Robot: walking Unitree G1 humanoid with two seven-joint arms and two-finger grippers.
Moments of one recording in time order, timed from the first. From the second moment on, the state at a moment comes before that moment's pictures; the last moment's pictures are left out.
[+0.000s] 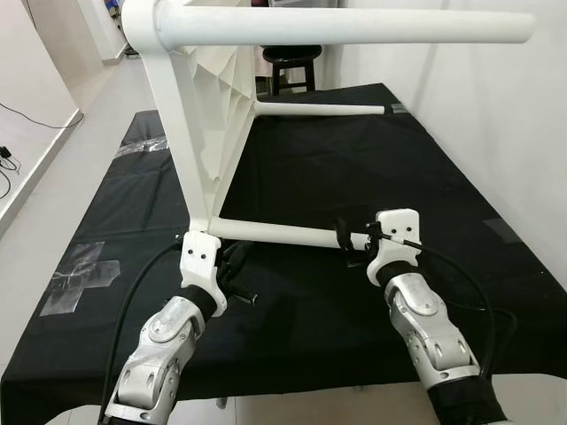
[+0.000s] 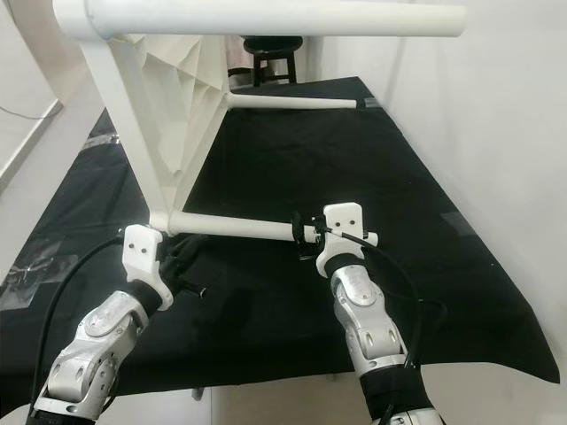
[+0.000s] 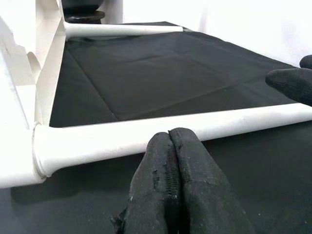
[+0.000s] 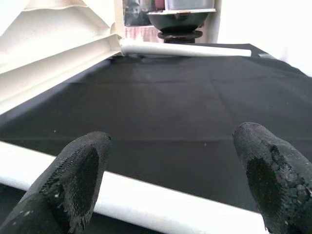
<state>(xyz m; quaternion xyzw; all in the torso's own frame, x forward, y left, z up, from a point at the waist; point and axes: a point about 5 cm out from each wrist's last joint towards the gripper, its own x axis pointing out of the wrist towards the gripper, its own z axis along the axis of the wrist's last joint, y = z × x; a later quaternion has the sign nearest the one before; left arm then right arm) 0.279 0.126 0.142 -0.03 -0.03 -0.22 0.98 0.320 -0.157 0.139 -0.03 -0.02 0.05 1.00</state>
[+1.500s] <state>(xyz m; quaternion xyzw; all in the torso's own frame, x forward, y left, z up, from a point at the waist) 0.224 0.121 0.137 0.05 0.02 -0.21 0.98 0.318 -0.188 0.149 -0.09 -0.03 0.08 0.99</state>
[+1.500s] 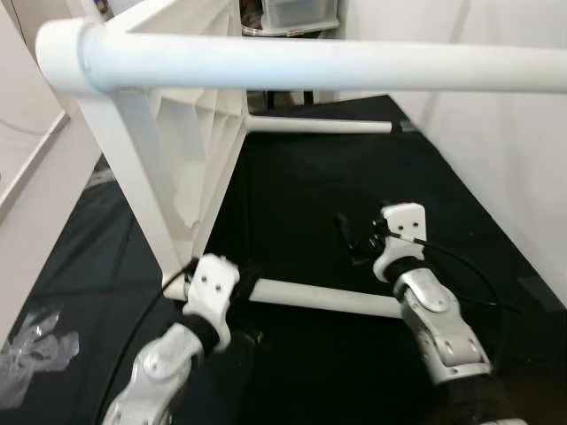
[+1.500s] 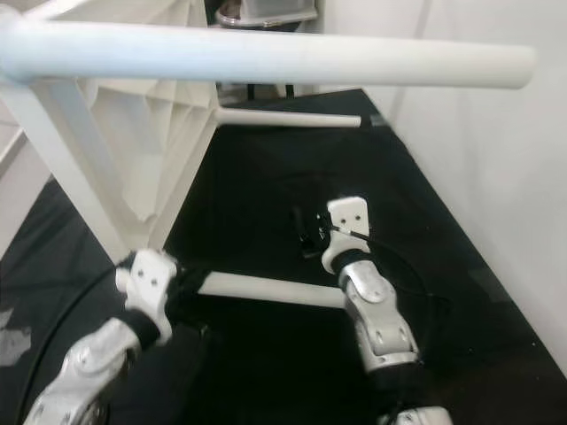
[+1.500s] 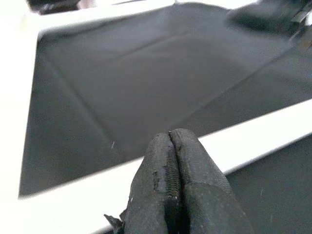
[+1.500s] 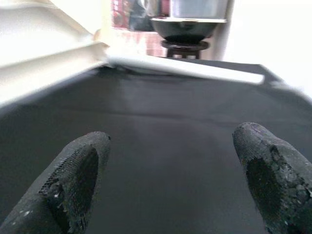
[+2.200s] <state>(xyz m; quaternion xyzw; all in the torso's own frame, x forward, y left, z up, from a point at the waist) 0.270 0.155 0.135 0.03 0.01 -0.13 0.99 0.188 -0.251 0.268 -0.30 -0.03 0.35 0.89</state>
